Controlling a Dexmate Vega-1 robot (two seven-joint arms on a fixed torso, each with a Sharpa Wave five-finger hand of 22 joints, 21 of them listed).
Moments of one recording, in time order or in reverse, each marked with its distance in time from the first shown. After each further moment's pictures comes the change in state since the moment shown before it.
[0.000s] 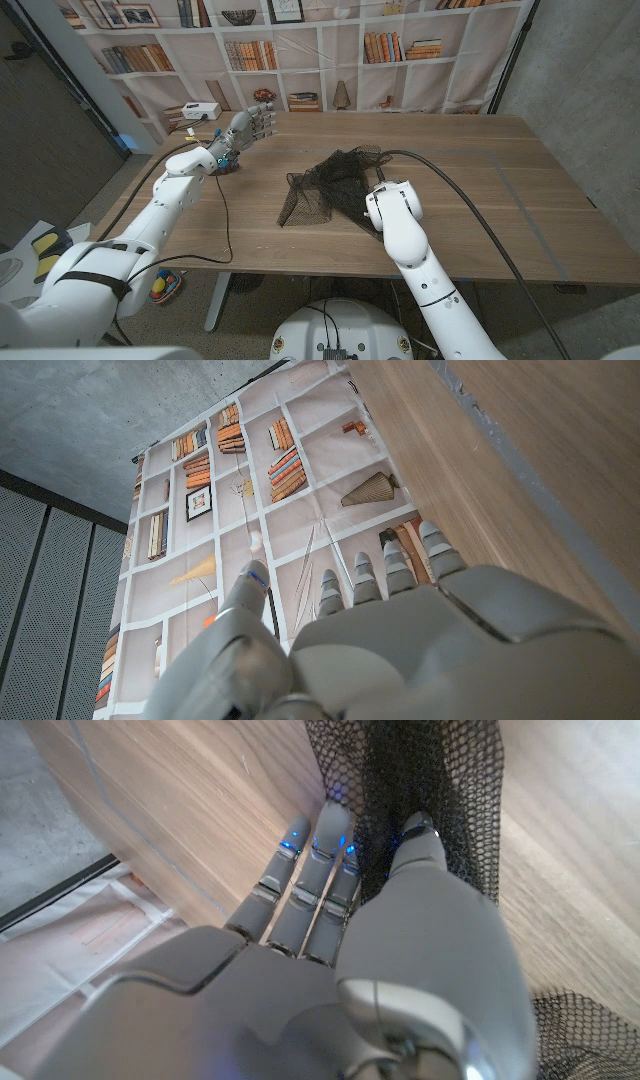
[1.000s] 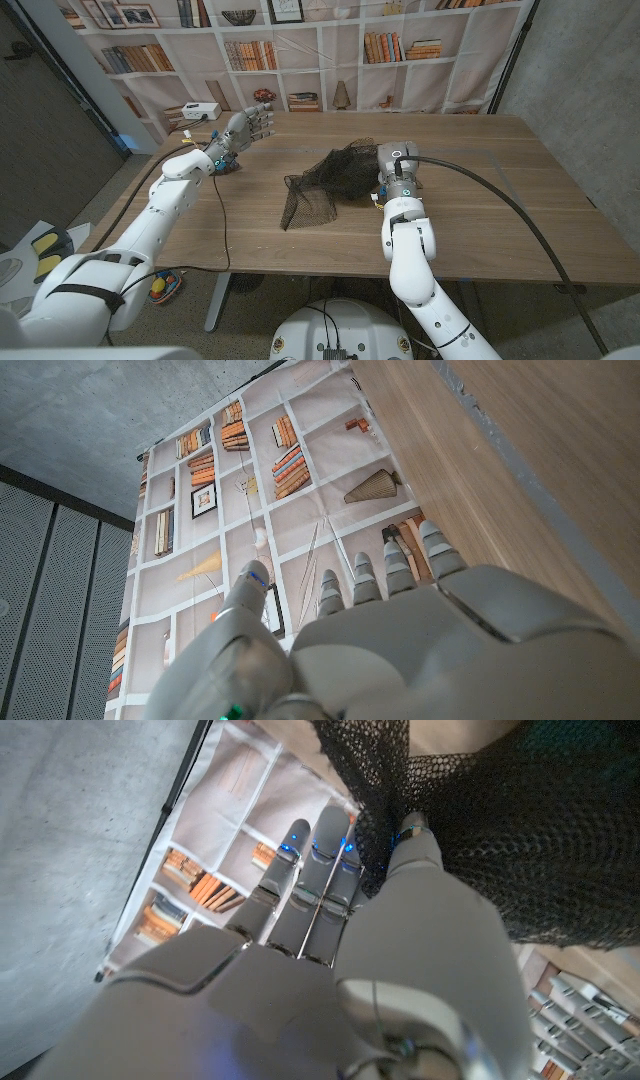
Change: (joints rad) left arm 0.070 0.022 -0.024 -0.101 -0.021 0.020 0.027; left_hand 0.000 0.000 0.000 0.000 0.000 0.000 0.000 0.000 0.000 0.000 0.000 0.000 0.000 0.000 0.000 0.000 0.000 0.000 0.000 0.000 0.000; right arm -0.093 -0.077 -0.054 0.006 0.007 -0.364 -0.828; right_hand 0.003 0.006 0.015 -0.006 -0.011 0.052 0.052 -0.047 -0.135 -0.005 -0.026 0.008 0.029 0.000 0.000 0.003 0.092 -0.048 -0.048 0.029 -0.003
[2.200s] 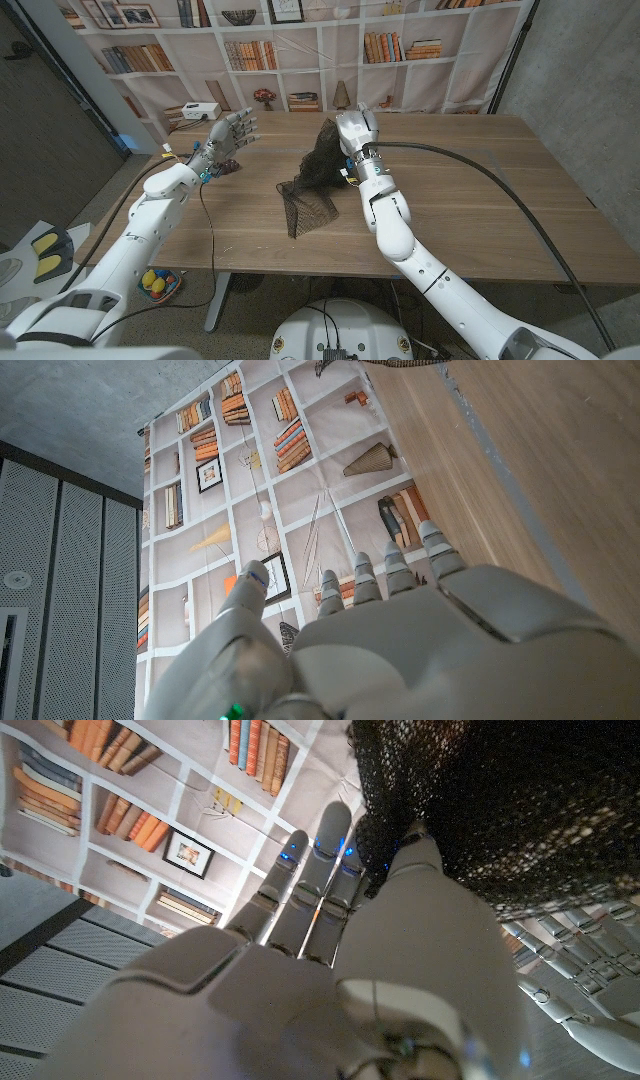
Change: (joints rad) left arm 0.212 0.067 -0.090 -0.232 -0.067 0.014 0.107; left_hand 0.000 0.000 0.000 0.000 0.000 0.000 0.000 0.000 0.000 0.000 0.000 0.000 0.000 0.000 0.000 0.000 0.000 0.000 0.000 0.000 0.000; right arm 0.345 -0.084 -0.157 0.303 0.315 0.112 -0.432; right_hand -0.017 0.028 -0.046 0.045 0.003 -0.009 -0.038 -0.014 -0.079 -0.070 -0.062 -0.037 -0.007 -0.050 0.013 -0.175 -0.007 -0.098 0.003 0.011 -0.009
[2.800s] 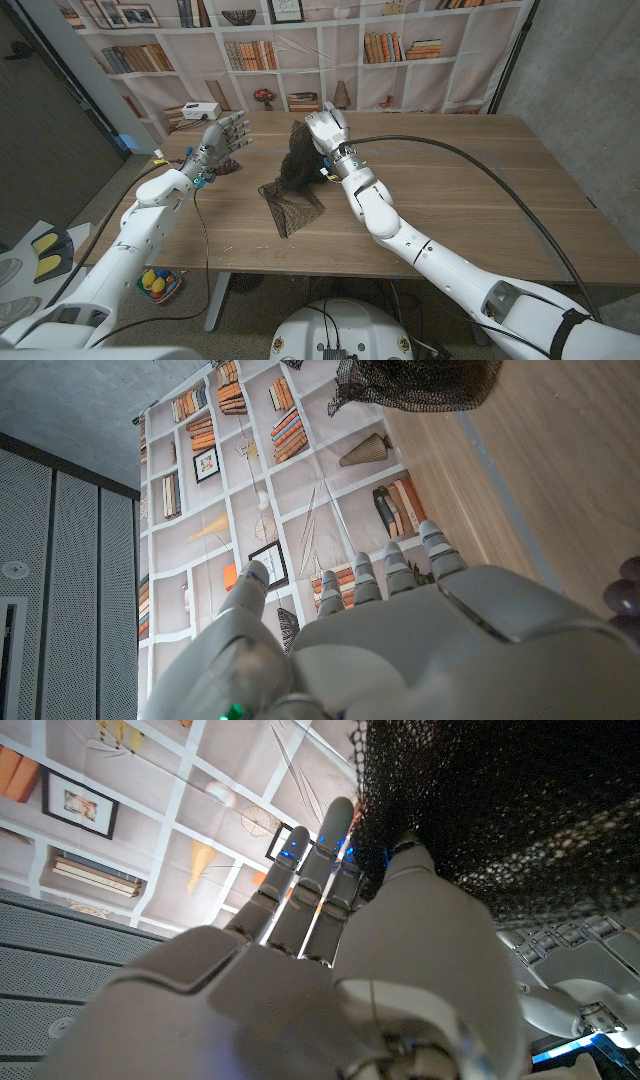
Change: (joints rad) left arm 0.046 0.015 -0.023 -0.033 -0.021 -0.001 0.023; left_hand 0.000 0.000 0.000 0.000 0.000 0.000 0.000 0.000 0.000 0.000 0.000 0.000 0.000 0.000 0.000 0.000 0.000 0.000 0.000 0.000 0.000; right arm 0.203 -0.004 -0.150 0.227 0.163 0.075 -0.208; right_hand 0.031 0.000 0.084 0.025 0.022 -0.016 -0.016 -0.077 -0.108 -0.016 0.014 -0.093 -0.150 -0.002 0.004 -0.210 -0.136 0.033 -0.001 0.049 -0.014
